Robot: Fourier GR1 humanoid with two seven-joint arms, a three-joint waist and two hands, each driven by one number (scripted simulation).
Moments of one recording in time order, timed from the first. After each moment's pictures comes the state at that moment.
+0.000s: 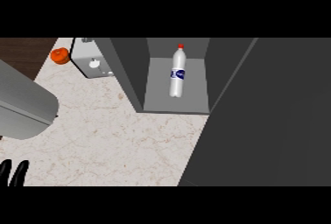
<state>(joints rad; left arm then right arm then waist) 0.65 0.42 -0.25 -2.32 0.53 0.11 -0.43 0.53 -0.19 0.57 -2.33 0.15 0.43 0.10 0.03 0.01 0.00</state>
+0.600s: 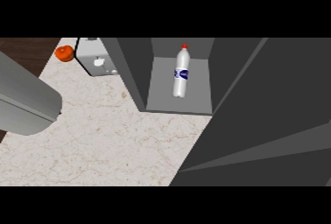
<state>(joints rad) 0.81 0.47 -0.07 -2.30 0.68 -0.11 -0.51 0.41 -0.14 0.61 -2.28 0.08 0.40 0.22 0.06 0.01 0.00</state>
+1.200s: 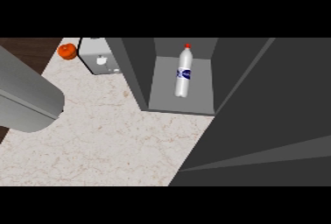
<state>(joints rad) 0.89 0.51 0.07 -2.29 0.81 -0.25 -0.54 0.11 -0.13 0.49 -2.14 -0.17 0.32 0.33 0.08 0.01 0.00</state>
